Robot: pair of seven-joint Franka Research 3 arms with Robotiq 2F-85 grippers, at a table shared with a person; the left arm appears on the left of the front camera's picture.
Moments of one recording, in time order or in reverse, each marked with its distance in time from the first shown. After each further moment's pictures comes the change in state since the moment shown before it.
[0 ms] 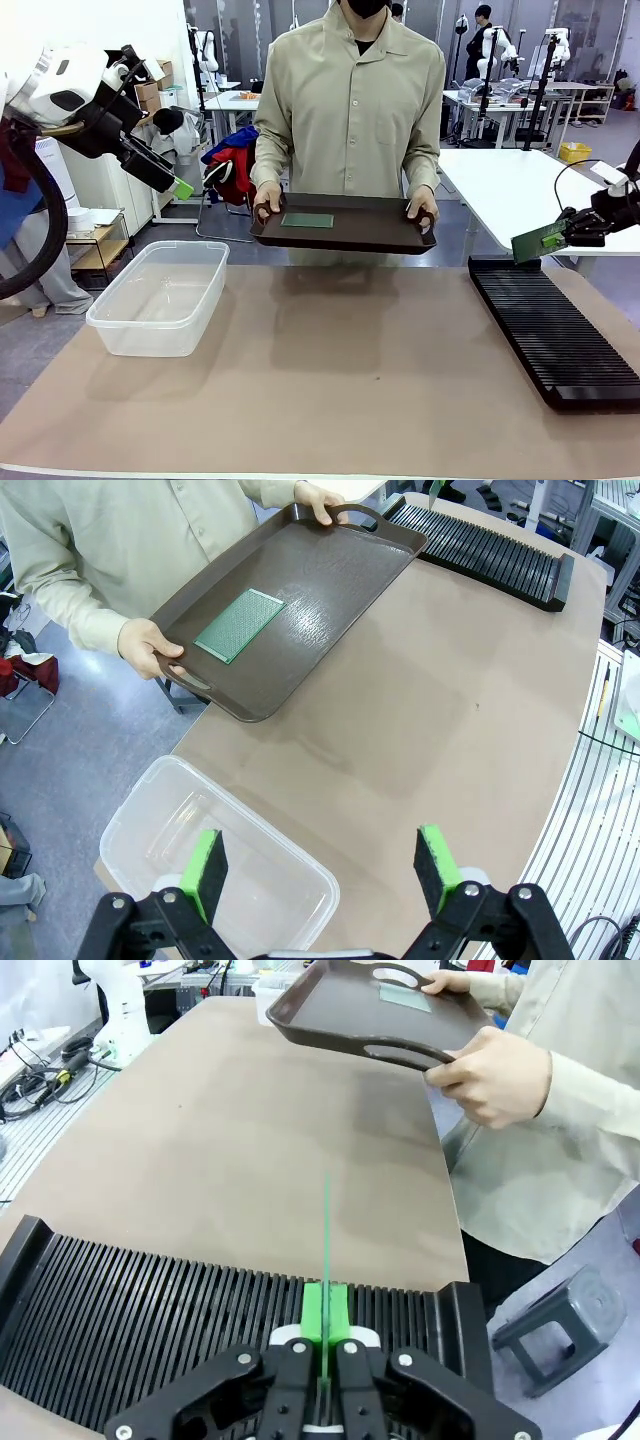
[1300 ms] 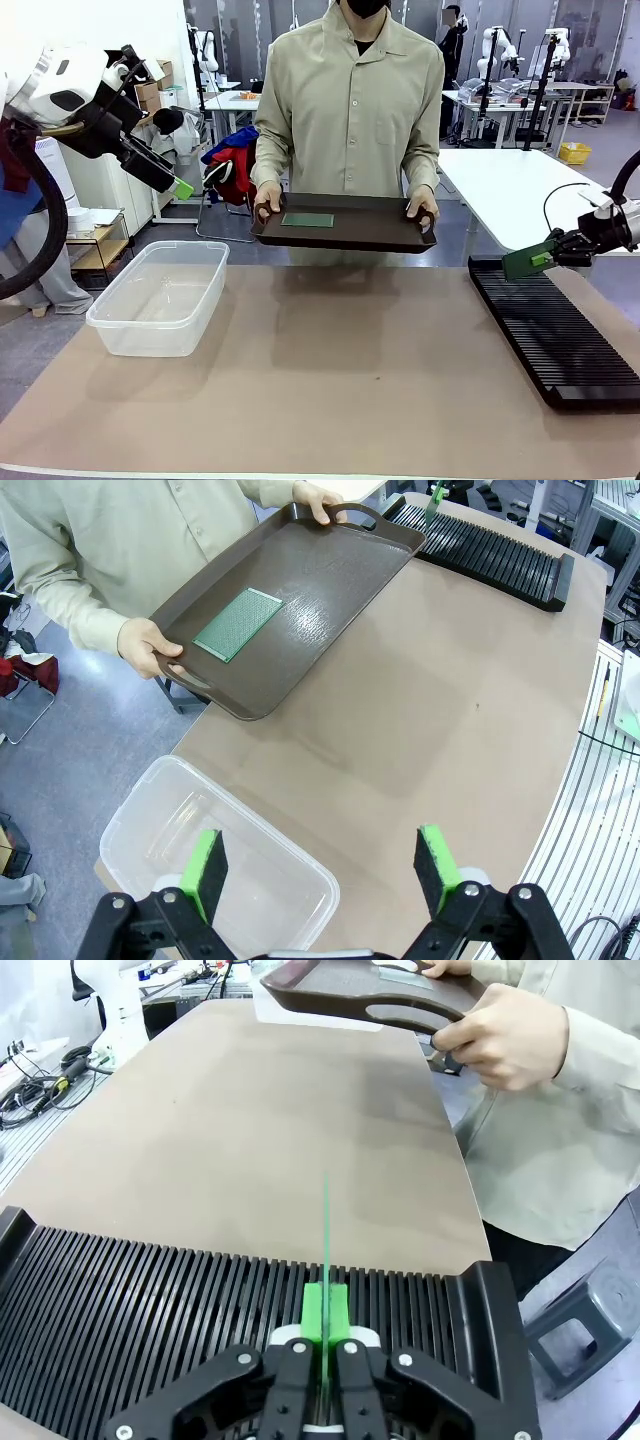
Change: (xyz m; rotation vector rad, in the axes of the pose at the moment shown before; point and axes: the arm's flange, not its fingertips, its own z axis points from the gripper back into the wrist) left arm 0.000 0.000 0.000 0.000 0.000 0.000; right arm -0.044 -0.002 -0.028 0.010 -0.036 -0.037
